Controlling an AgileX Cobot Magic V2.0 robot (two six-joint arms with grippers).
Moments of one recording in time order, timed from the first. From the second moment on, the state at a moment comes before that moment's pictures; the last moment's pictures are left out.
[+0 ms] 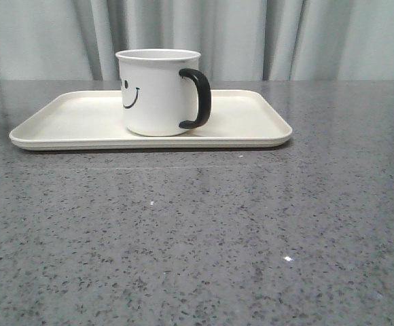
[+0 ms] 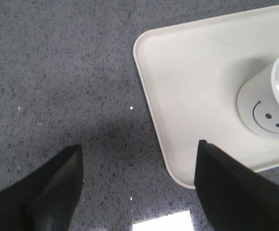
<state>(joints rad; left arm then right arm) -0.09 1.38 -1.48 -0.16 1.11 0.05 0.06 0.57 -0.93 0.05 1.03 -0.01</state>
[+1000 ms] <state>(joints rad) -0.03 0.59 -0.79 -0.16 1.03 0.05 0.06 0.57 -0.93 0.07 1.01 -0.01</state>
